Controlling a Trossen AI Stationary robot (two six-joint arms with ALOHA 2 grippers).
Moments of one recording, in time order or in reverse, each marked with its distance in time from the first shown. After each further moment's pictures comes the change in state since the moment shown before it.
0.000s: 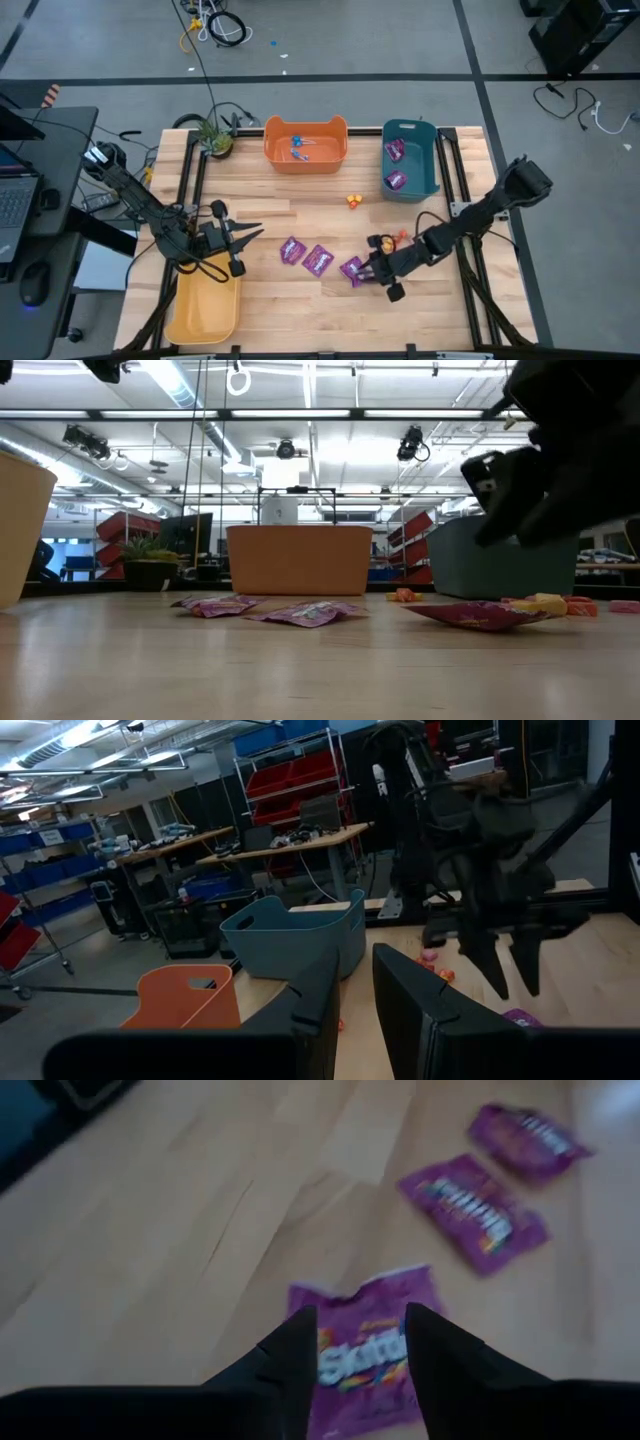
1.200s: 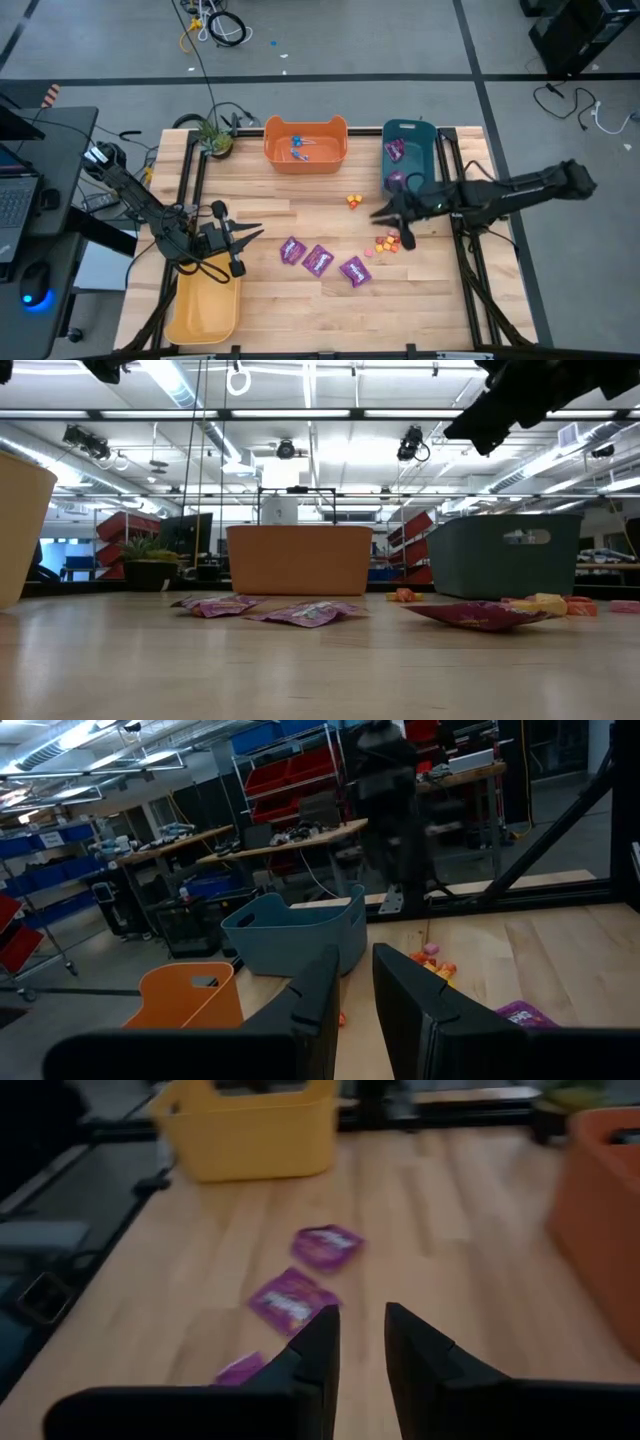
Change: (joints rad) left arm 0.000 0.000 0.000 -0.023 0.000 -0.001; right arm -0.400 -0.605 -0.001 -0.349 -0.188 0.064
